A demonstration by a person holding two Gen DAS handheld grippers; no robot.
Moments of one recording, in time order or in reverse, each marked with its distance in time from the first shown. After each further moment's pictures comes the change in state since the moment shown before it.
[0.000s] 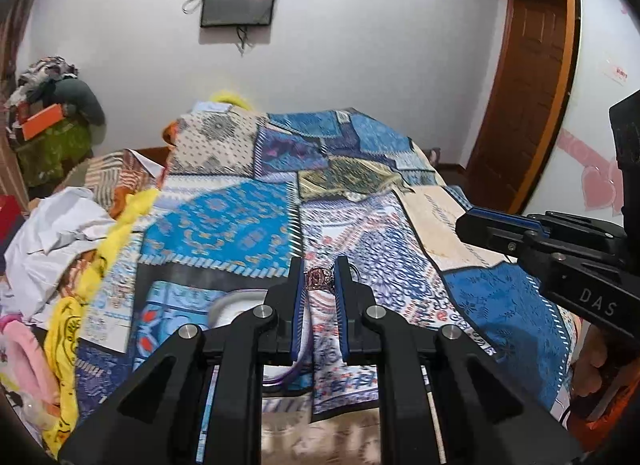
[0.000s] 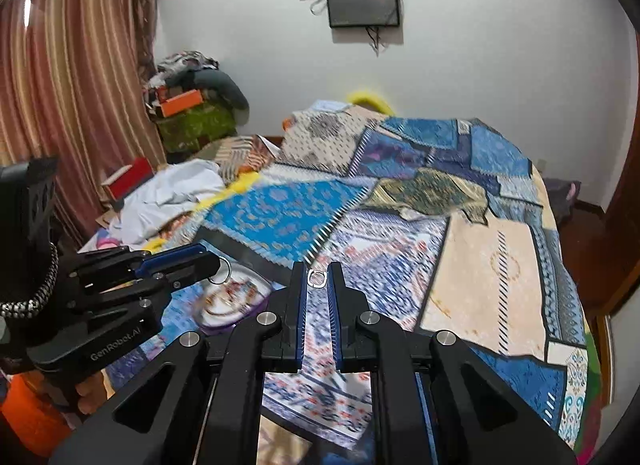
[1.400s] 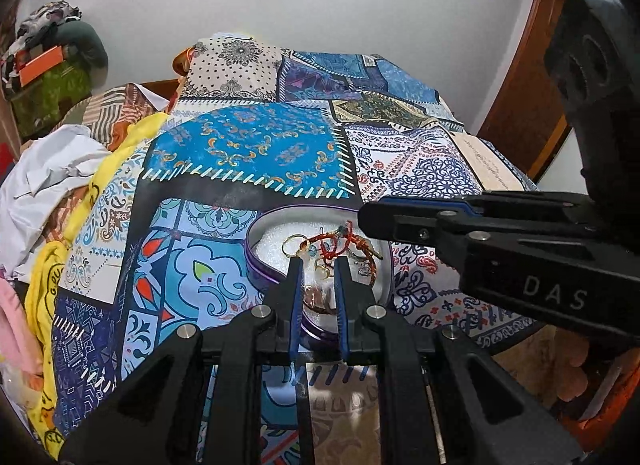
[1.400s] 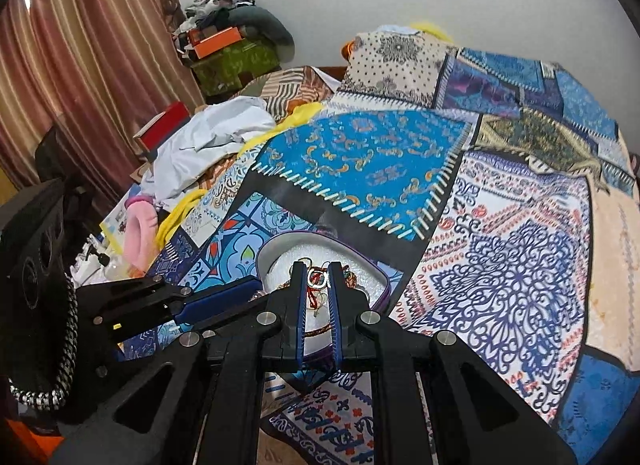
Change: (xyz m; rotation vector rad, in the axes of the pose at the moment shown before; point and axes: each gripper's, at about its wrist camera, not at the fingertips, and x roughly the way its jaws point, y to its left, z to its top) left arm 0.058 0.059 -0.057 -0.074 0.186 -0.026; right arm 0.118 0.051 -0.016 0.028 0.262 0.190
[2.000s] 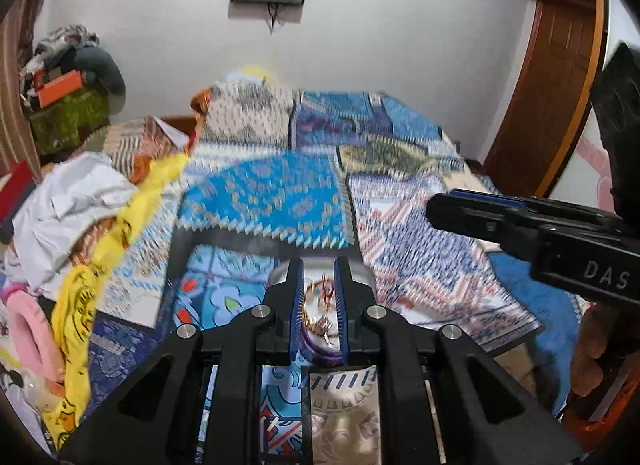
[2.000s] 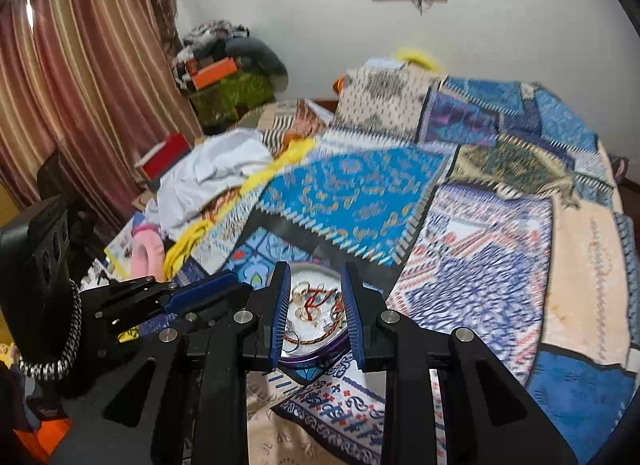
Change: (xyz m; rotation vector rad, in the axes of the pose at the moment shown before) left arm -0.066 -0.012 0.026 0.006 -0.139 0.055; right arm -0.070 0.006 0.010 0.004 -0.161 -0.051
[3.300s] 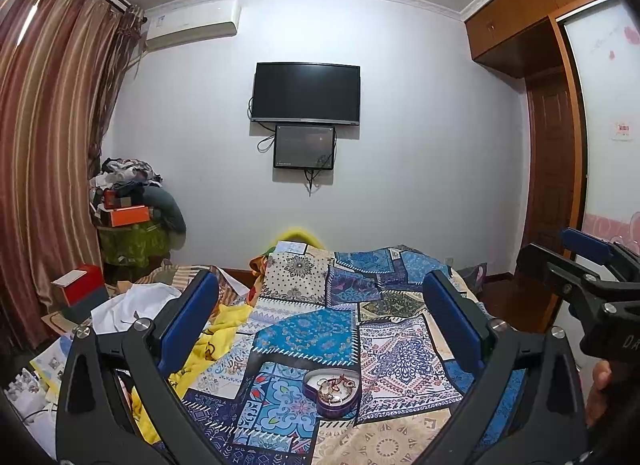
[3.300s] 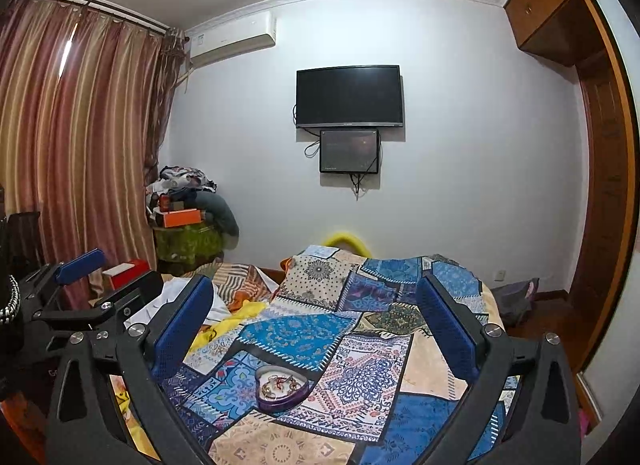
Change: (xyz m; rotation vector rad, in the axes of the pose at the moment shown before) left arm -0.217 -0.063 0.000 0.050 -0.538 0.185; right arm -0.202 0.076 -0.032 -0.114 -0.588 -0.278
